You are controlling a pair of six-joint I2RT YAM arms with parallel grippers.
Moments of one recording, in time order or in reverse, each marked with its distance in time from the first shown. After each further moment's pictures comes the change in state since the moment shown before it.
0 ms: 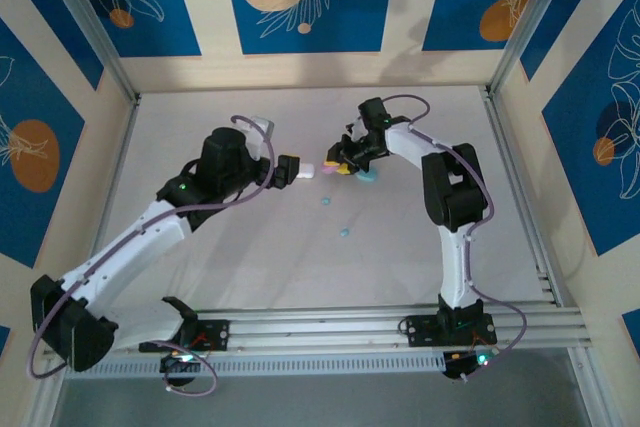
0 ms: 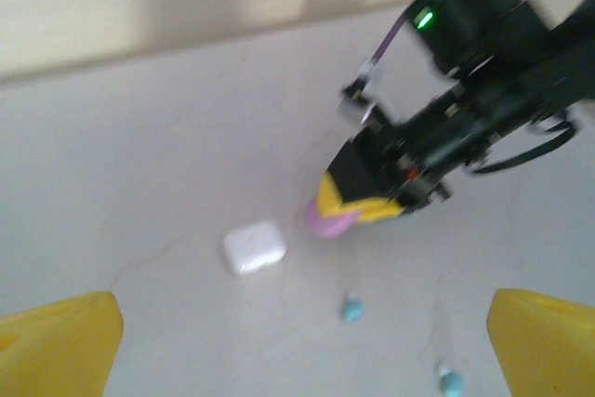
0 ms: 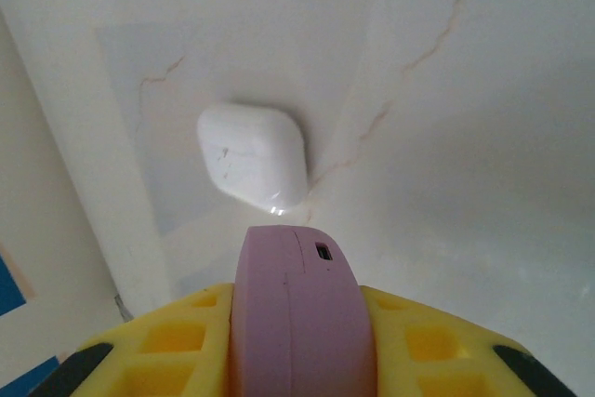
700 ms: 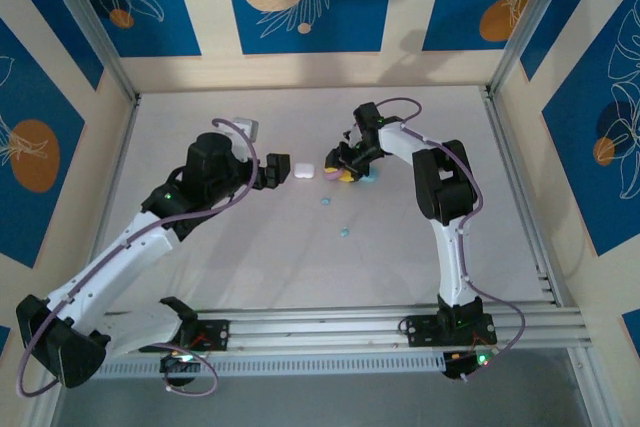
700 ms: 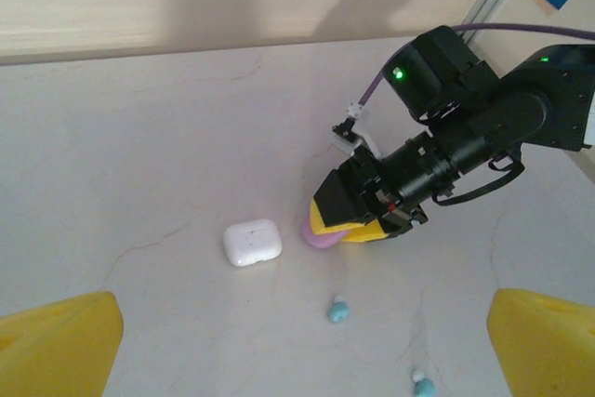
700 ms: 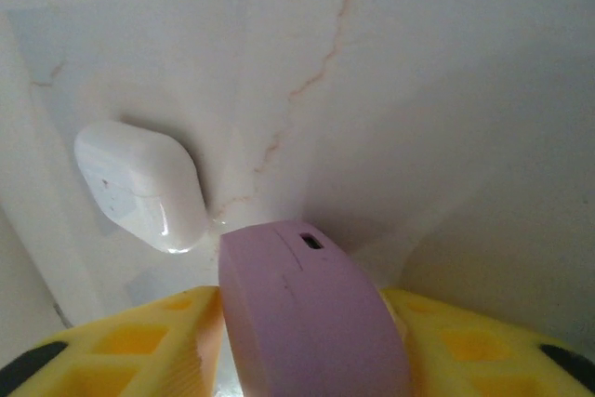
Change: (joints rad) left arm 0.016 -0.108 -0.044 0.024 0.007 -0.080; right arm 0.006 0.090 0.069 -0.108 0.068 -0.095
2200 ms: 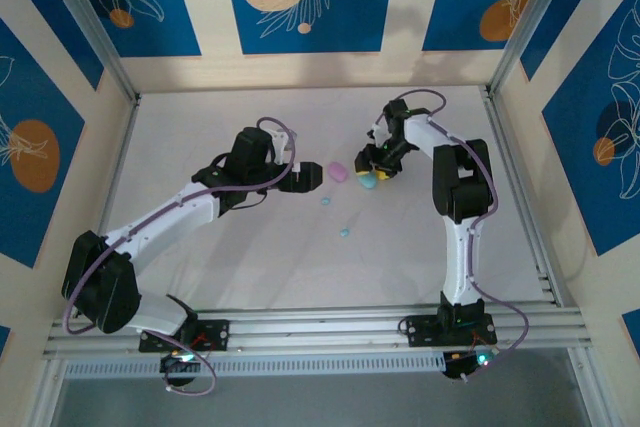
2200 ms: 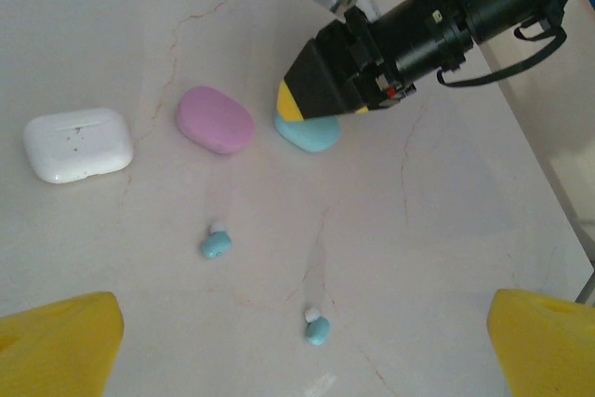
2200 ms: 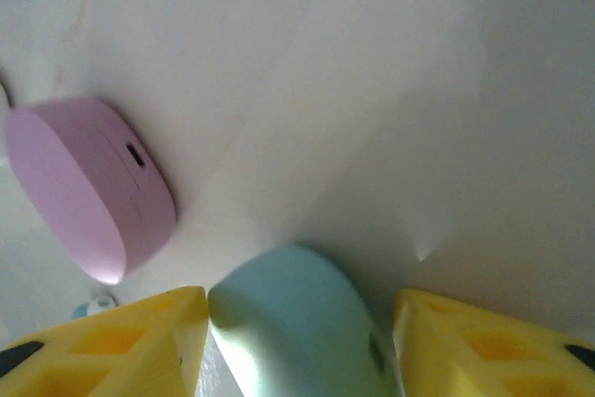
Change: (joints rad) left arm -0.021 0.321 0.033 0.080 0.321 -0.171; right arm -0.135 -0.051 -0.013 -0.210 0.137 -0.401
